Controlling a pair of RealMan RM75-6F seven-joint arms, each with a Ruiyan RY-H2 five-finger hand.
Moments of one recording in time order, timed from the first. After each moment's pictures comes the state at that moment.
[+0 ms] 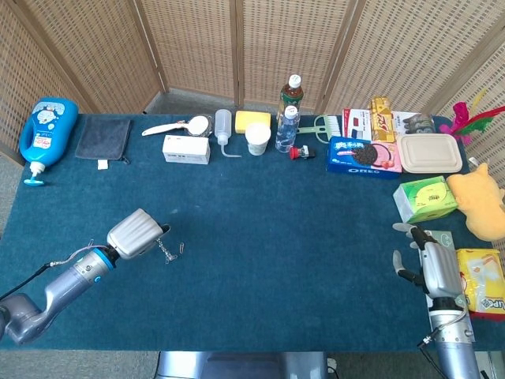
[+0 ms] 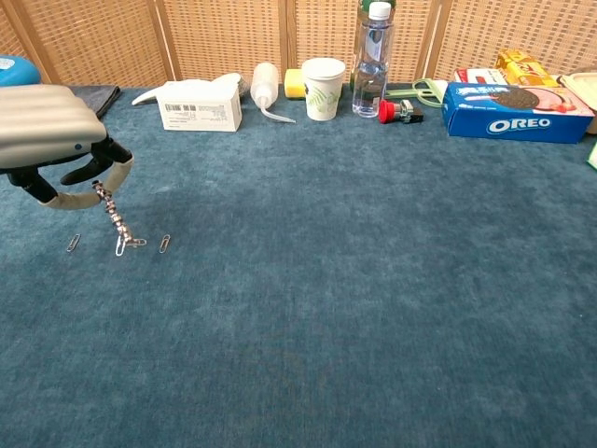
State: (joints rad) left arm -0.73 -1.29 0.09 -1.40 1.62 1.02 0.26; right arm 0.16 -1.20 0.16 -1.83 -1.28 1.37 0.04
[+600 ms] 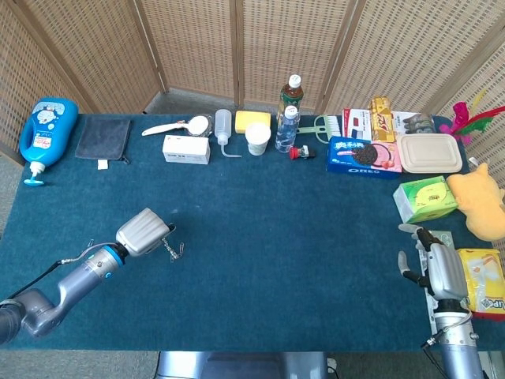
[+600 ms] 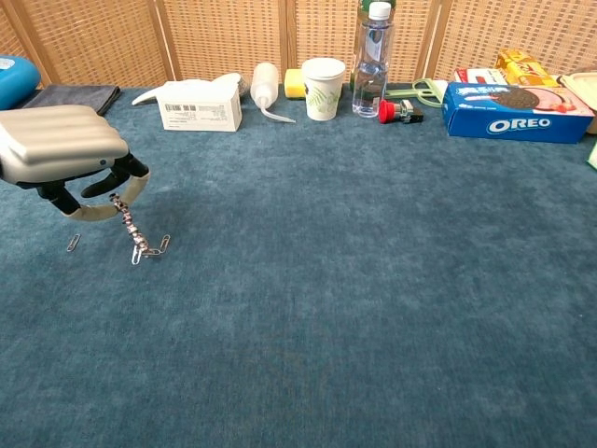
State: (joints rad) left arm -0.75 -1.37 0.06 -1.32 1.60 0.95 0.26; right arm 0.15 -1.19 0.17 -1.83 -1.27 1.38 0.04
